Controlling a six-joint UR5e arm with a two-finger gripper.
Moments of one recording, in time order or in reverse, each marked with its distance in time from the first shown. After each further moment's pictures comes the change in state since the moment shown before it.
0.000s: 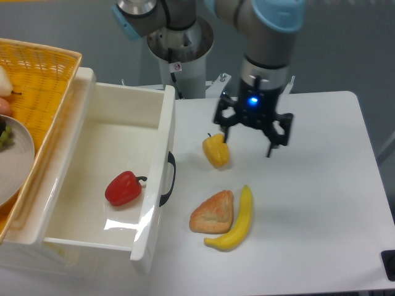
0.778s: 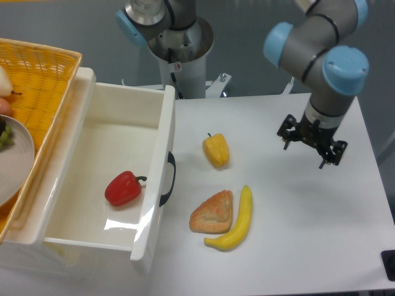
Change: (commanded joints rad) arm 0.111 -0.209 0.020 0.025 0.131 0.422
